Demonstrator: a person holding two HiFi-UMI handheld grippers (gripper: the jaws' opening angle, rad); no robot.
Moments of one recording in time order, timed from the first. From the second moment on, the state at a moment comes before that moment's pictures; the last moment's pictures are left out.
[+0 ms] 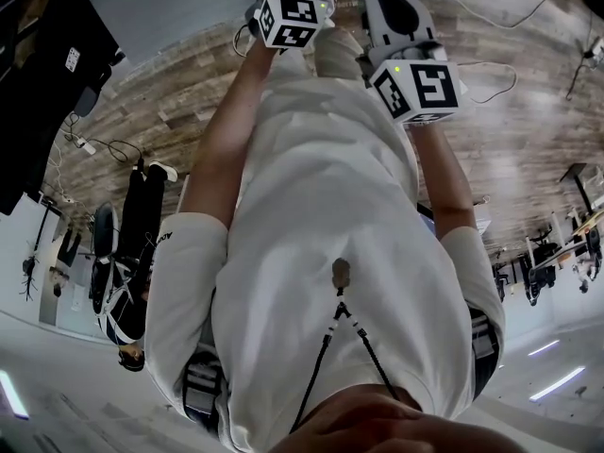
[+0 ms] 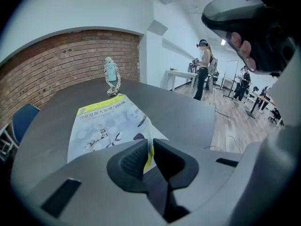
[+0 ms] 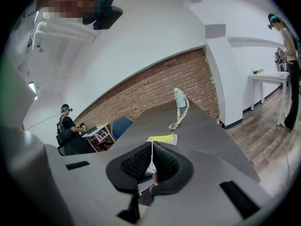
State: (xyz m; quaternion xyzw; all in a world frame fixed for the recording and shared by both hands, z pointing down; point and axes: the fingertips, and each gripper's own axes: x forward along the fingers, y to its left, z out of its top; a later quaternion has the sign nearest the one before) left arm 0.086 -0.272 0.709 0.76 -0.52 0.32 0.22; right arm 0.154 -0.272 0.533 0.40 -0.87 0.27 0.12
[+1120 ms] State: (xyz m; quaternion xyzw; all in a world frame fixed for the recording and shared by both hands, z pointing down) left arm 0.030 -0.257 0.686 0.81 -0.47 0.29 0.22; right arm 0.082 -0.243 0.526 0.44 -0.85 0.28 0.12
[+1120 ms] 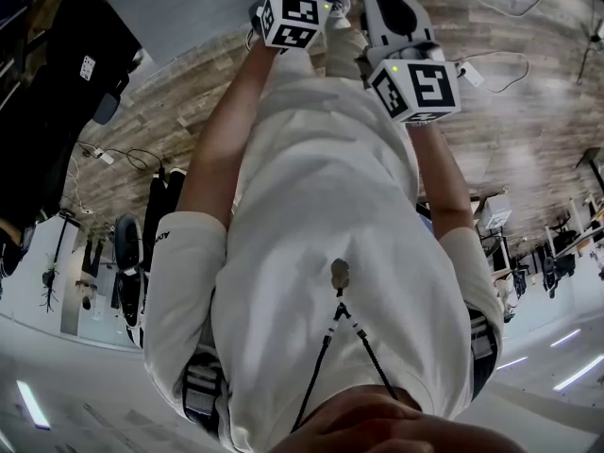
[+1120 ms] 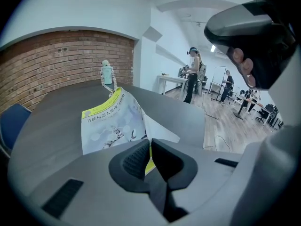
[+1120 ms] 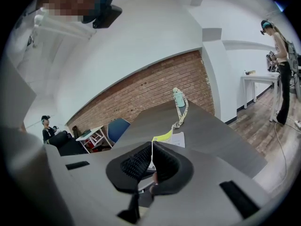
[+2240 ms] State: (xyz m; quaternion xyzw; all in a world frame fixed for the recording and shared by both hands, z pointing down) left arm -0.062 -0.231 0.672 0.81 -0.46 0.27 0.23; right arm -0.005 -0.208 0.511 0.46 -0.84 0.27 0.11
